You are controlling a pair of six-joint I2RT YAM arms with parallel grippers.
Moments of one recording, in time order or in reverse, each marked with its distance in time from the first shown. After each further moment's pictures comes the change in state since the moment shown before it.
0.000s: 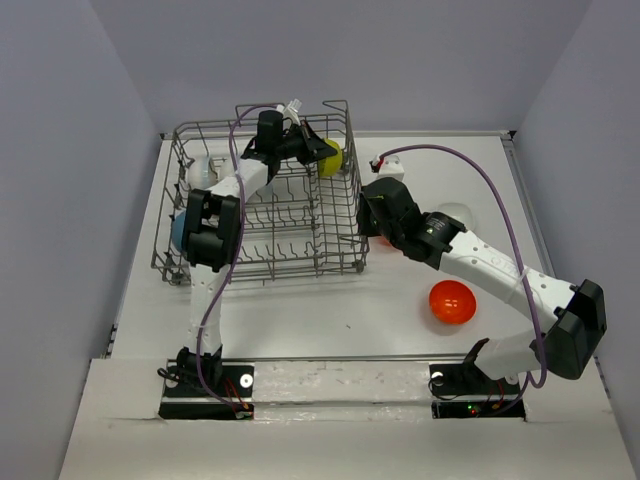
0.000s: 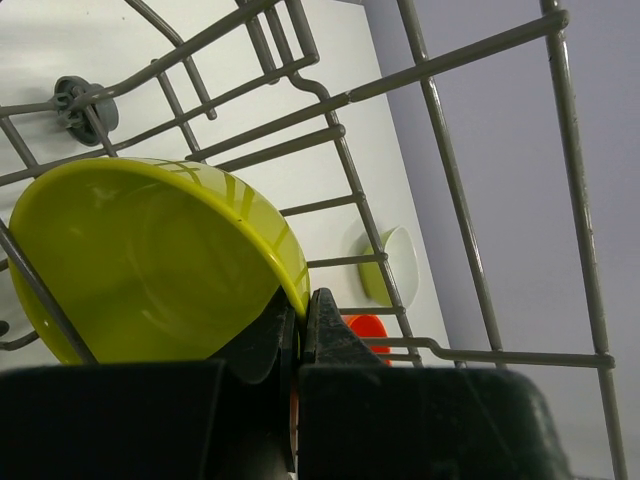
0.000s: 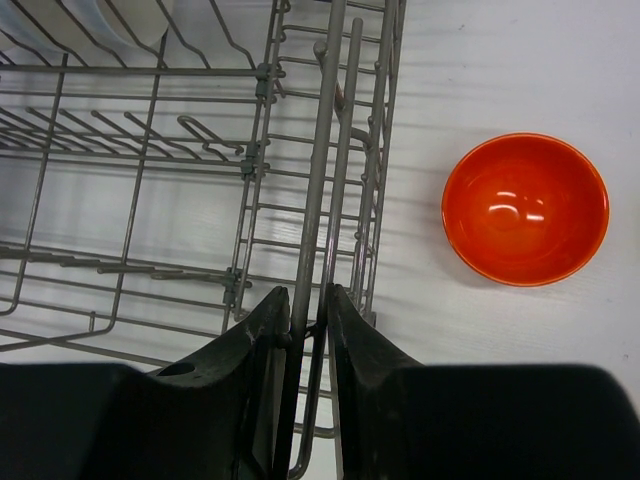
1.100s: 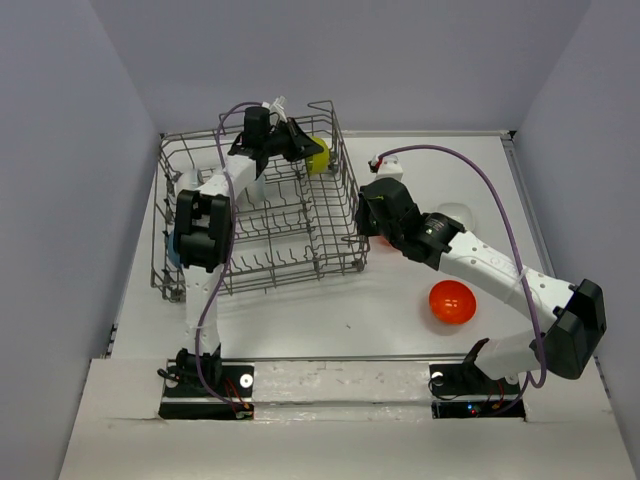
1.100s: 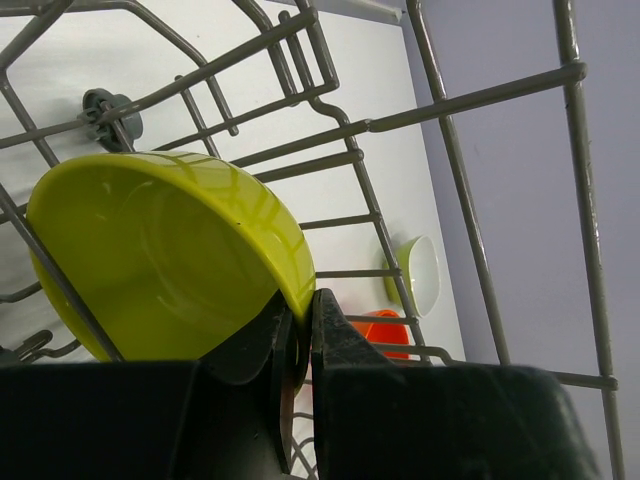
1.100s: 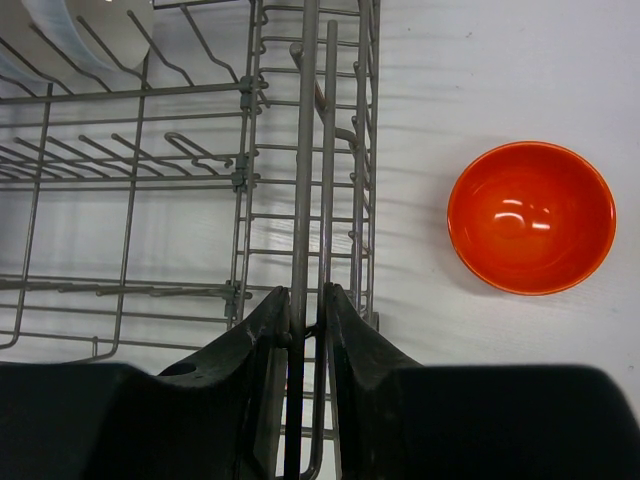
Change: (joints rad) left arm 0.055 -0.040 0.000 -0.113 -0.022 0.063; right arm 0.000 0.000 -0.010 0.025 -0.008 -0.011
